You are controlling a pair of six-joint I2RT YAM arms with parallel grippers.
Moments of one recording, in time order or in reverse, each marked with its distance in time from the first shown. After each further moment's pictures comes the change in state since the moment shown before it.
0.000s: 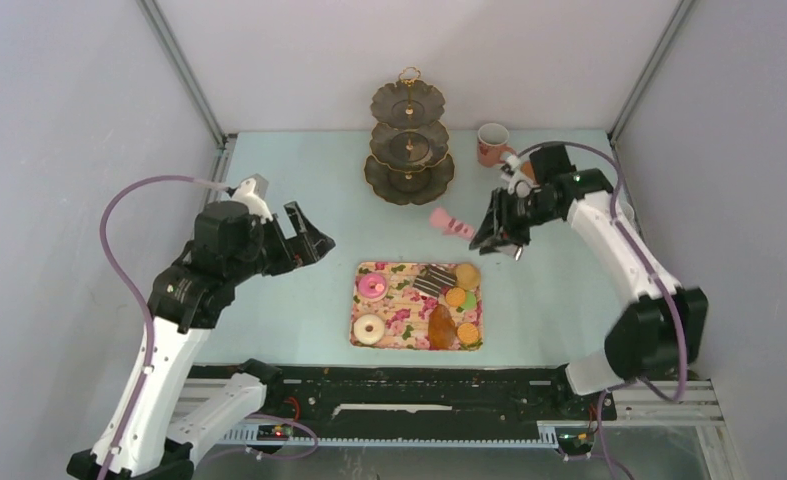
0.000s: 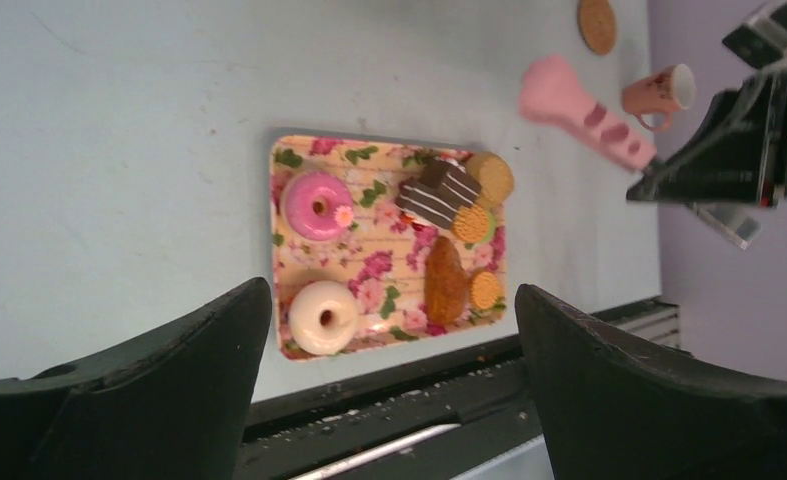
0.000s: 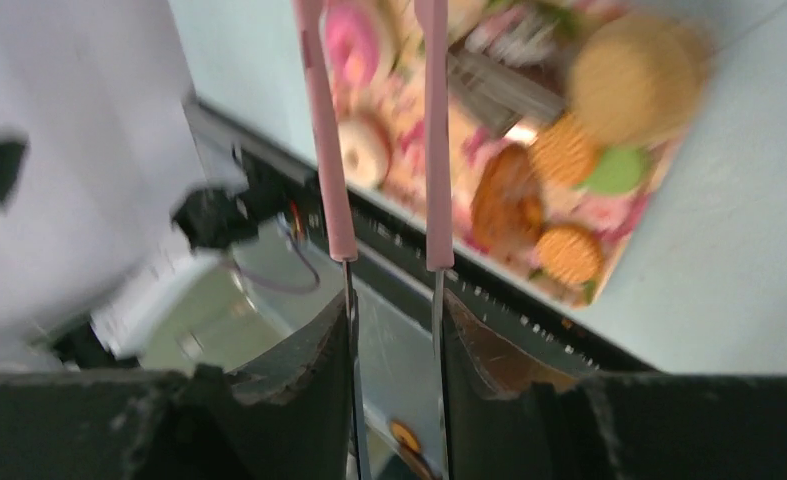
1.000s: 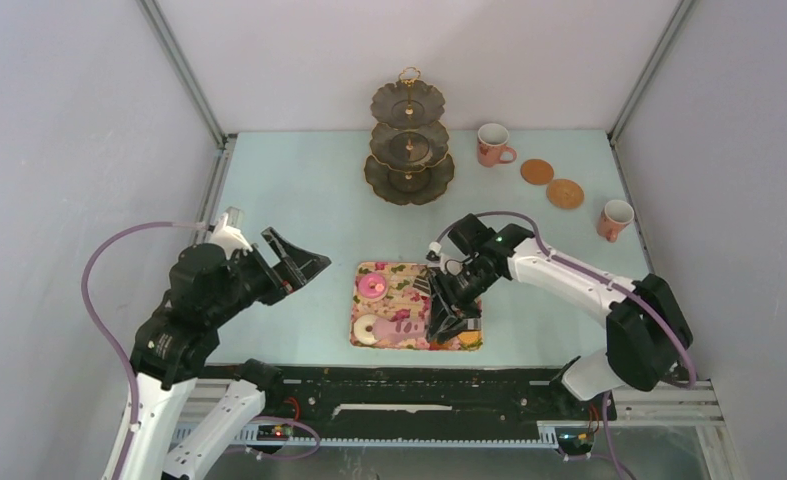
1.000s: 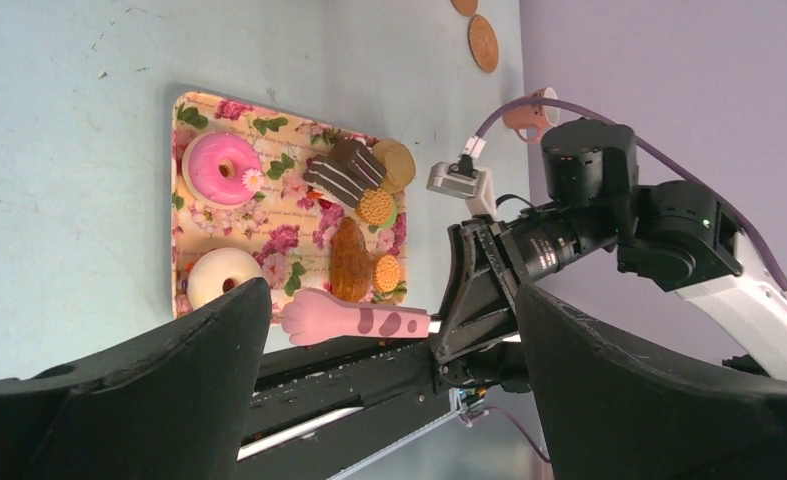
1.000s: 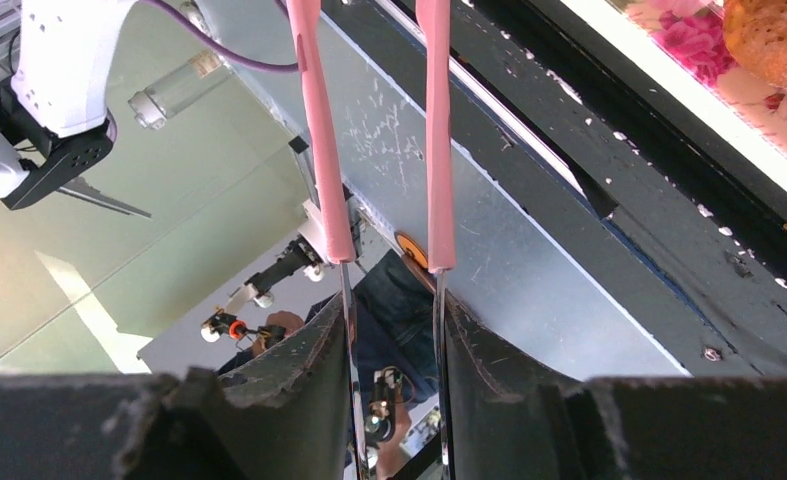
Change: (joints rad) left arm 0.000 -0.270 -0.169 0.044 0.097 -0.267; right arm 0.541 -0.101 -0.353 0.105 -0.181 0.144
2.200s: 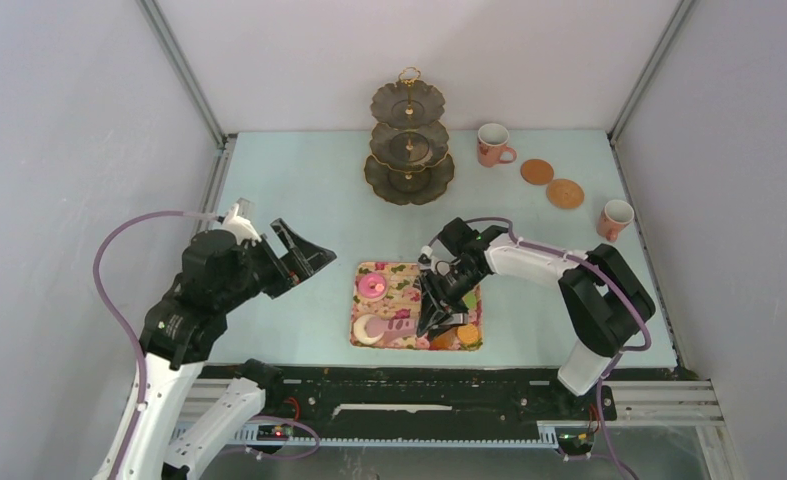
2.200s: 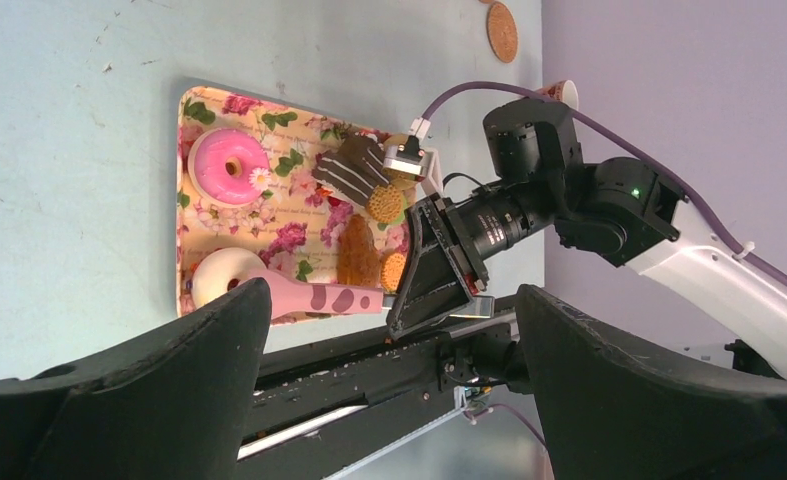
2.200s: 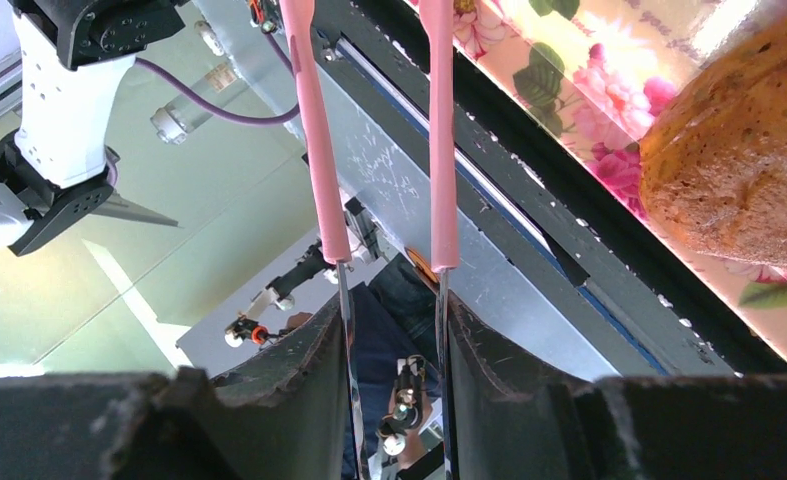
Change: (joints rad) left arm 0.000 0.079 0.010 0.012 0.007 0.012; right arm -0.032 0.229 -0.022 0.158 -0.066 -0.014
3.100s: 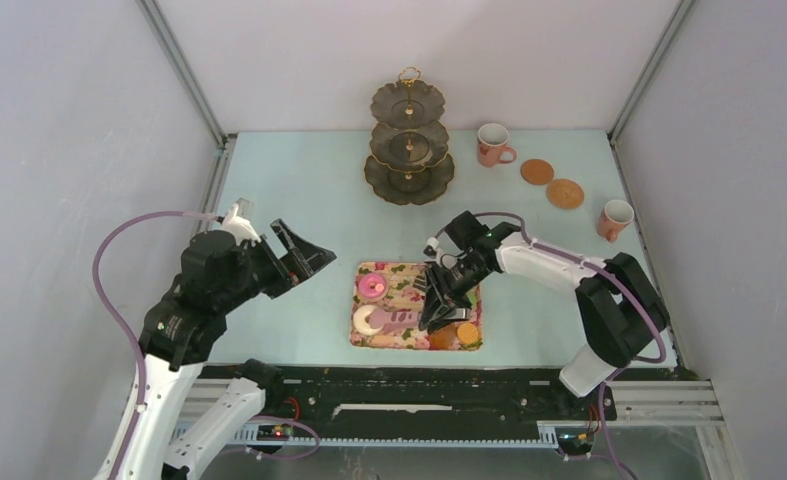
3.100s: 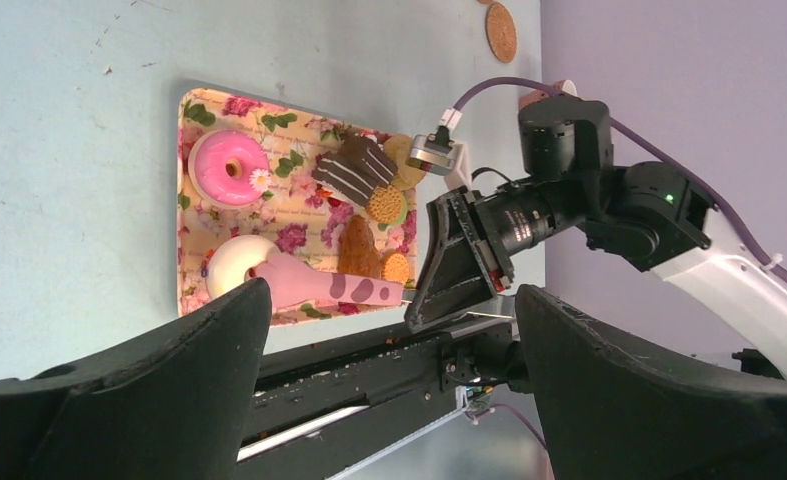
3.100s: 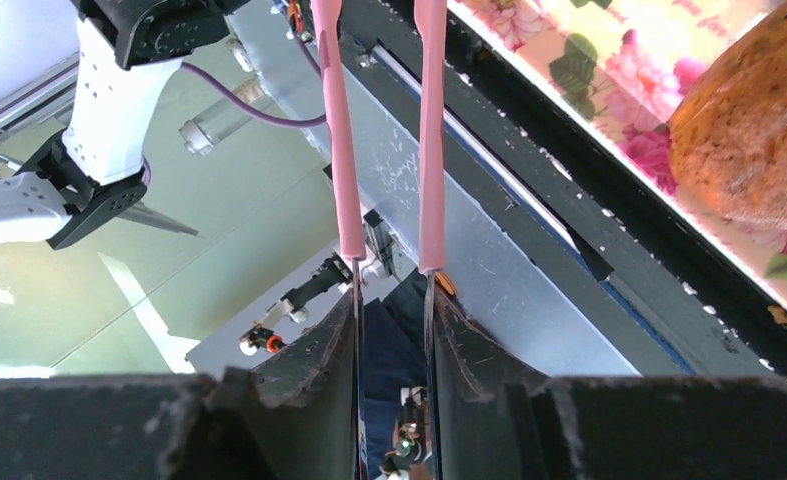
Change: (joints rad) left arm 0.000 -0.002 0.000 0.000 0.000 0.006; right arm -0.022 -0.058 -0.002 0.012 -0.006 0.048
